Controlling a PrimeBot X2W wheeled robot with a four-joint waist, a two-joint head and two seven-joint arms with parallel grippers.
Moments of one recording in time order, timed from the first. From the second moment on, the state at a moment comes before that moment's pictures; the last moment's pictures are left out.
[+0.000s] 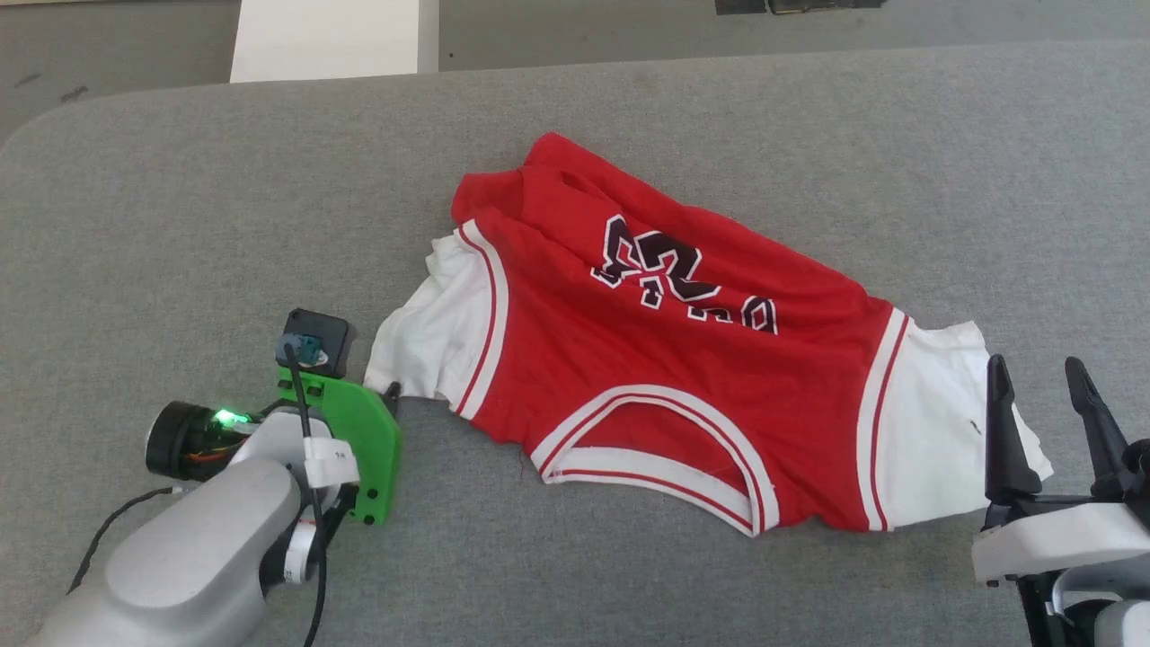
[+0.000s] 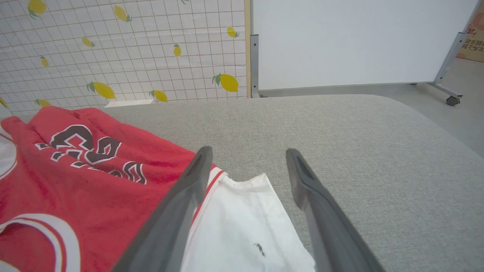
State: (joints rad) left arm -0.61 0.65 -1.00 0.22 -0.86 0.37 0.26; right arm 0.00 -0.05 -0.20 -0.02 0.11 0.13 -0.13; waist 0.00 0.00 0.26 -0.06
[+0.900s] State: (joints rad) left arm -0.53 0.64 -0.94 0.22 -0.93 0.35 0.14; right arm 0.01 -0.05 -0.20 0.04 0.11 0.13 0.05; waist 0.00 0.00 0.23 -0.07
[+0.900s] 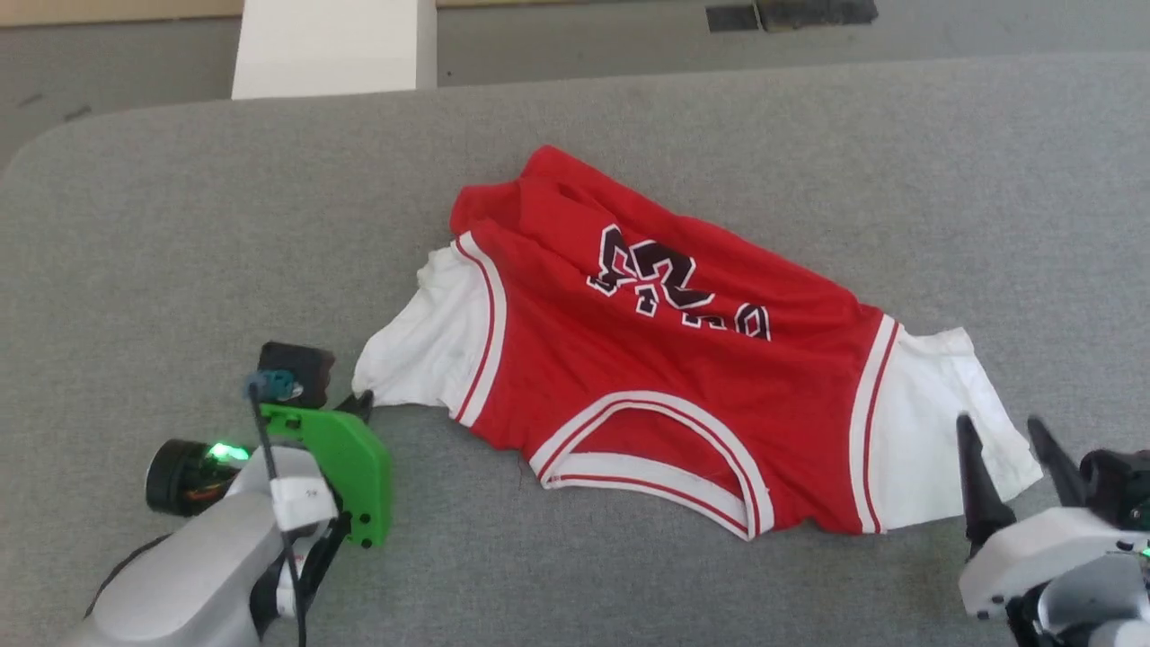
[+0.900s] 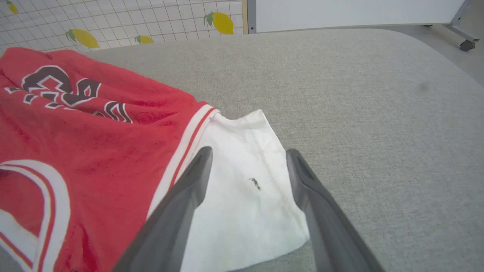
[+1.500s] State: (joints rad) left arm -0.31 0.83 -0.86 -0.23 -0.98 0.57 0.08; right arm 0.04 -0.17 -0.30 -0.03 0.09 0.13 0.71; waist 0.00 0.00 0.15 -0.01
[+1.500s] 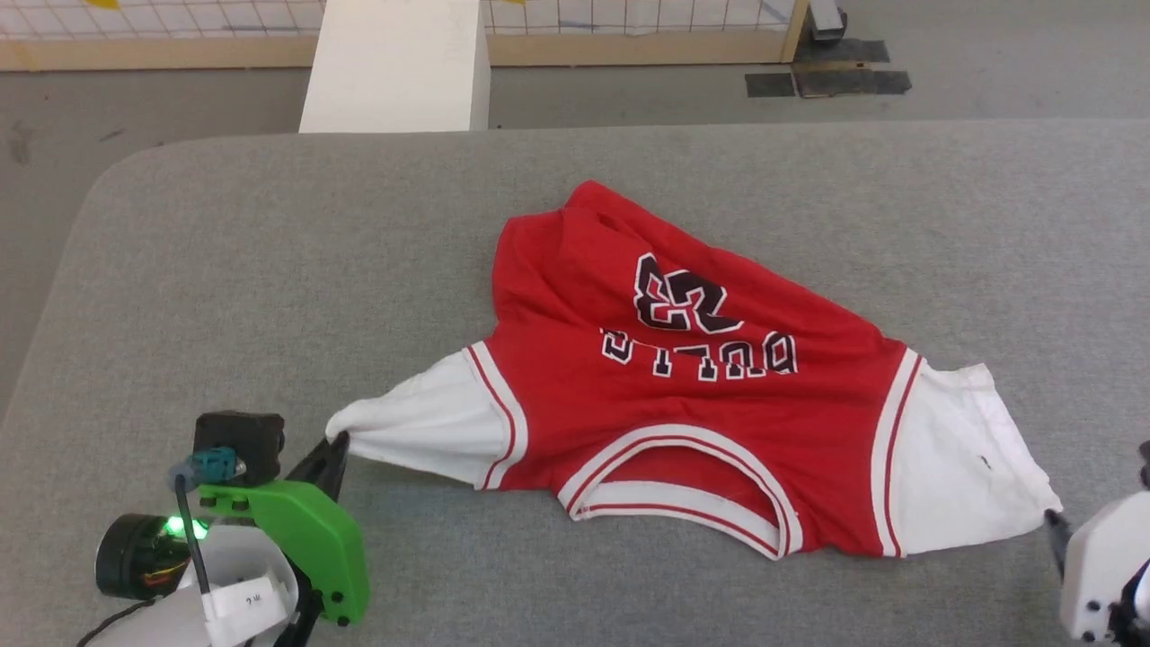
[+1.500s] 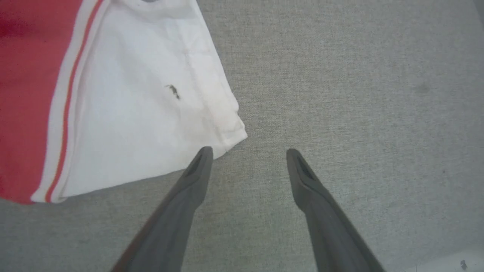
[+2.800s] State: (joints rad) left arm -0.33 0.88 -0.76 -0.32 -0.97 0.54 -0.02; right arm -0.08 -0.38 -0.19 -0.14 0.40 0.13 0.71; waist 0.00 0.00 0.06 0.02
